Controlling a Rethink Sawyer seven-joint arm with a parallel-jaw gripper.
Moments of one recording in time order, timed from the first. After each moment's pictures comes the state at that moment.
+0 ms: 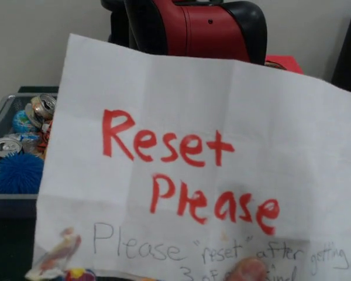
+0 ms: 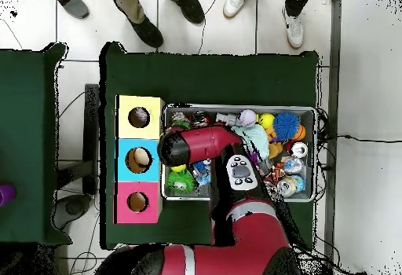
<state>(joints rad) -0.20 -0.41 0.13 1.51 -0.37 0.34 2.04</state>
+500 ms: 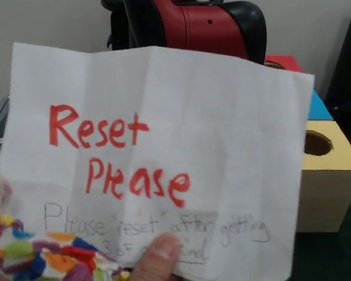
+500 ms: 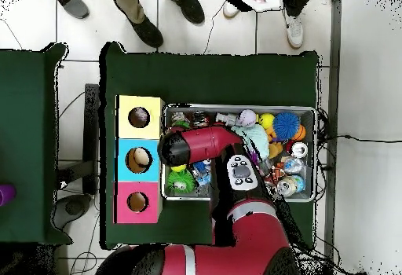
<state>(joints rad) -0.21 -0.41 0.13 1.51 -0.37 0.34 2.04</state>
